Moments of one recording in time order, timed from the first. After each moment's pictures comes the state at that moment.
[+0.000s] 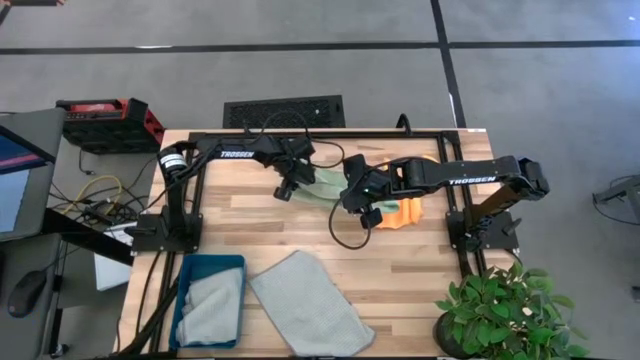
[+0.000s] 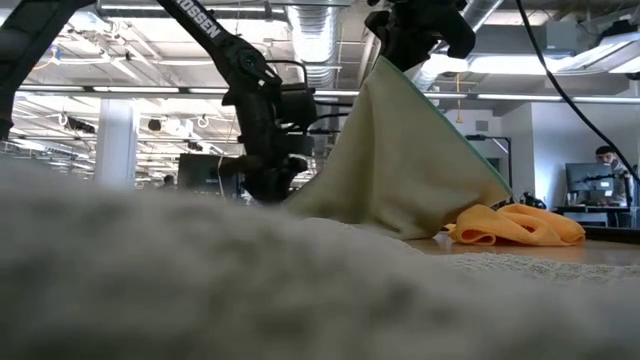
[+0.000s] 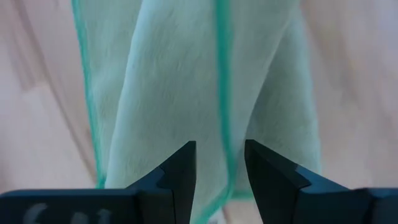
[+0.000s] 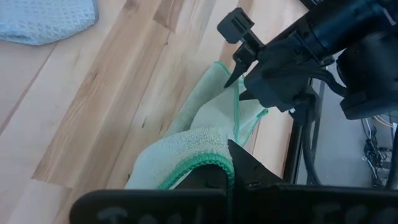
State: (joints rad) left arm 0.47 1.93 1.30 -0.62 0.11 0.87; right arm 0.01 1.52 1.33 -0.72 0.24 -0.61
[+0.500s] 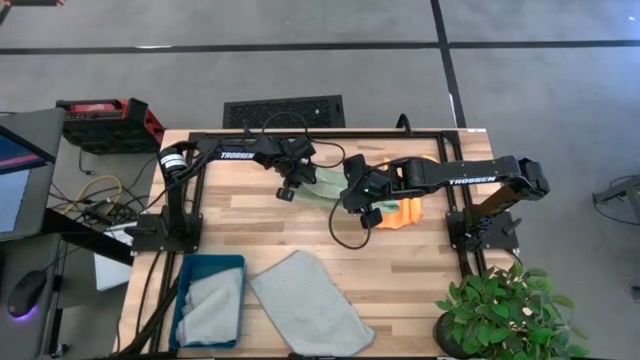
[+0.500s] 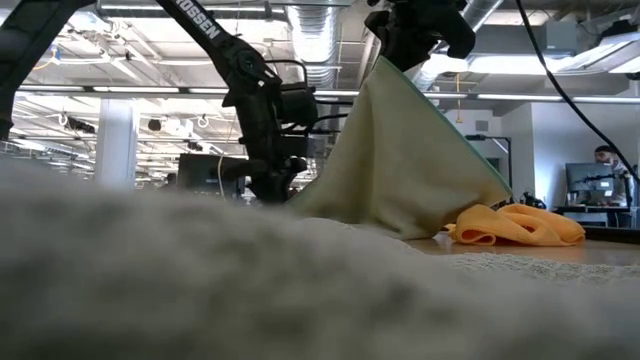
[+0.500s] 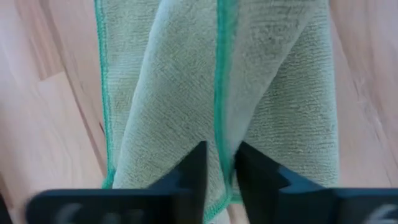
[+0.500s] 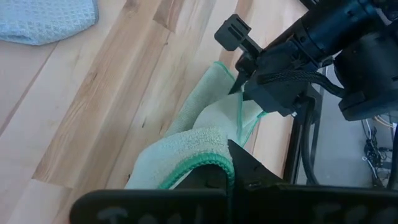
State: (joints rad) left arm 0.47 1.93 1.28 -0.57 0.07 0.81; right arm 0.01 1.52 1.33 -0.72 0.24 -0.61
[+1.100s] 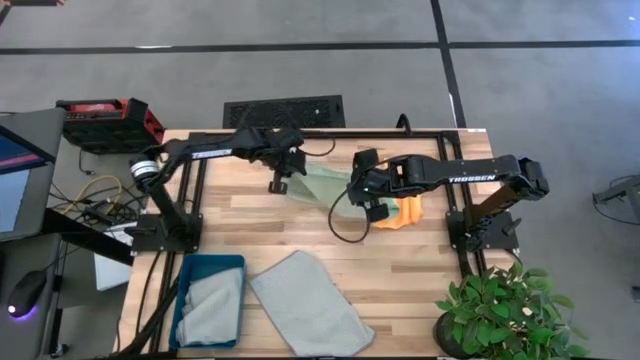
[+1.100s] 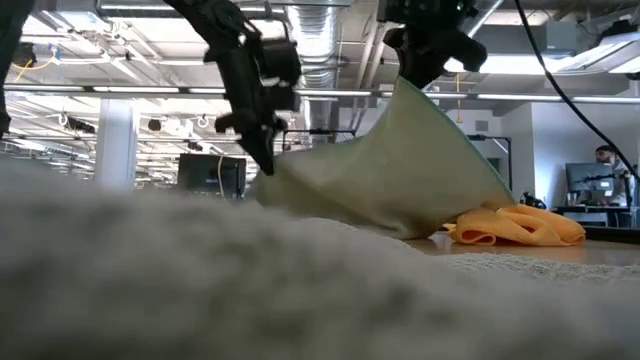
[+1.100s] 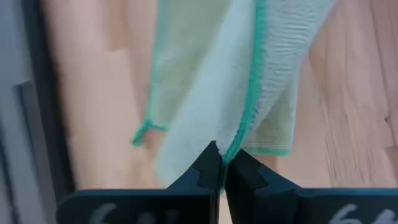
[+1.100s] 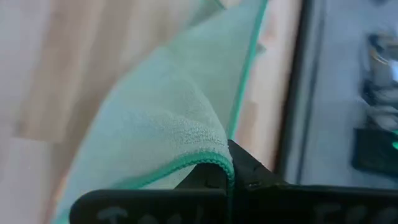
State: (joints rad) left arm 0.47 1.71 1.28 -0.73 0.02 0.65; right arm -0.02 1.52 1.33 -0.88 0.37 -0.49
